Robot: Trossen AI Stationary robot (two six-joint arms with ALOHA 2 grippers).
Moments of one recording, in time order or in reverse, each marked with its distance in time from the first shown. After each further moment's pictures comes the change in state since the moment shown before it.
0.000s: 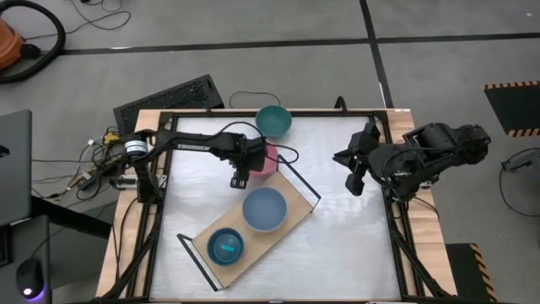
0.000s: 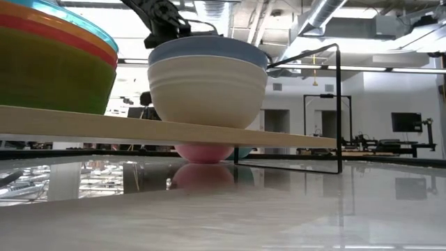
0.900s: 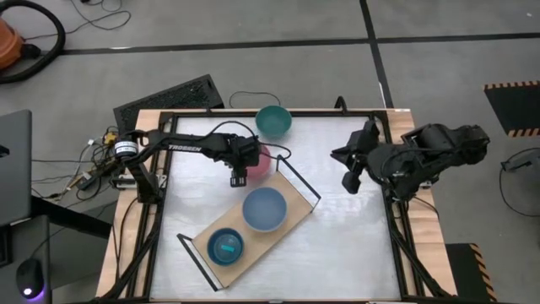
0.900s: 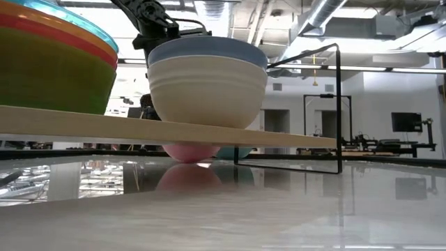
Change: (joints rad) left arm 0.010 -0.090 -0.112 0.087 -0.059 -0.191; right arm -0.002 0.008 0.000 0.036 0.064 -0.007
